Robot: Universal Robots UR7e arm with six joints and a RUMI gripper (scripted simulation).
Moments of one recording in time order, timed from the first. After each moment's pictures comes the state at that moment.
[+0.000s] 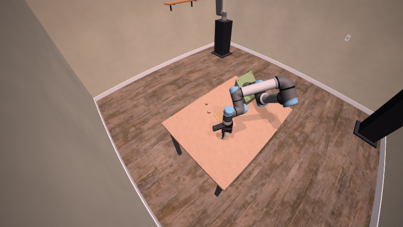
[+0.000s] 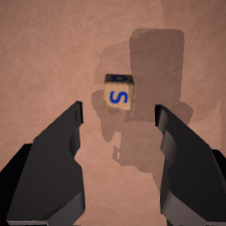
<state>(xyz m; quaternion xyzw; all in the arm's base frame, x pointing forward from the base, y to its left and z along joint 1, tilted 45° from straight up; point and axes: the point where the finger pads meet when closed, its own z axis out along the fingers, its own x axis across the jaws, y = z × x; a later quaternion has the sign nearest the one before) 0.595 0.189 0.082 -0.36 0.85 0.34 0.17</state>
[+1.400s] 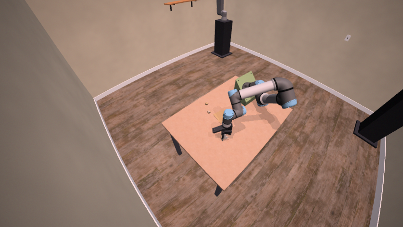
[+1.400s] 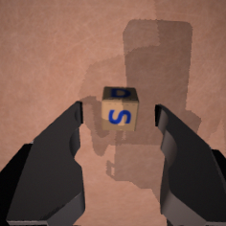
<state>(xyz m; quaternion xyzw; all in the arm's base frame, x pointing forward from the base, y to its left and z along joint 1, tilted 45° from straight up) 0.596 0.211 0.059 -0.36 0.85 0.34 0.17</state>
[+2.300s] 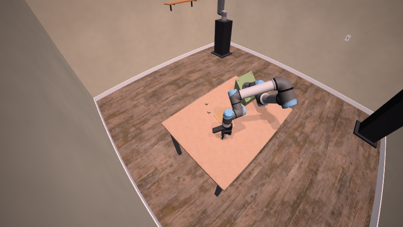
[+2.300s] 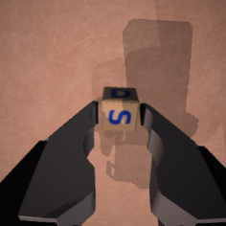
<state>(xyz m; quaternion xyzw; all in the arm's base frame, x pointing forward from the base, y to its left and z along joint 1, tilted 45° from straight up) 0.596 0.211 0.059 -0.36 0.85 0.34 0.17</state>
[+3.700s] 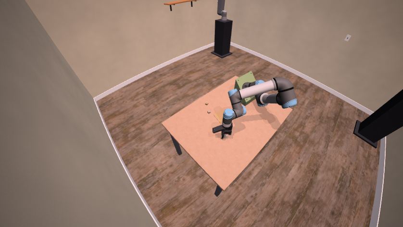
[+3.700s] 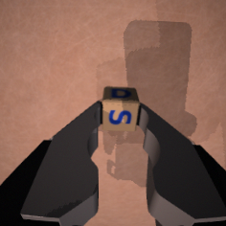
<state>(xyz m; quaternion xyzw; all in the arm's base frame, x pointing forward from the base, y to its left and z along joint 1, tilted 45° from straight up) 0.596 0.209 0.061 -0.36 0.85 0.34 0.17</state>
